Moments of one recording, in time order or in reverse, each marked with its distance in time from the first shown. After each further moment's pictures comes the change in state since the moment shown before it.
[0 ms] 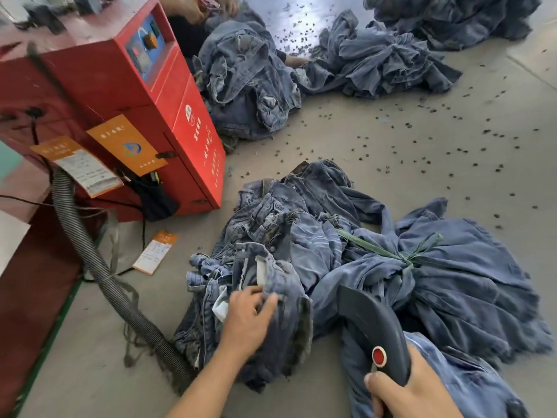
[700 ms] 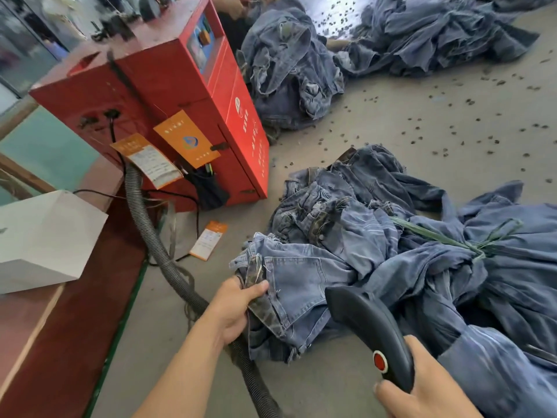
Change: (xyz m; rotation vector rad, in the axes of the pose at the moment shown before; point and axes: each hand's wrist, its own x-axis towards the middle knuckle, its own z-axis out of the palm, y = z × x) left_hand 0.003 -0.060 -0.103 -0.841 -0.049 -0.568; right_hand -0.014 -0.010 0.051 -0.299 -0.203 -0.054
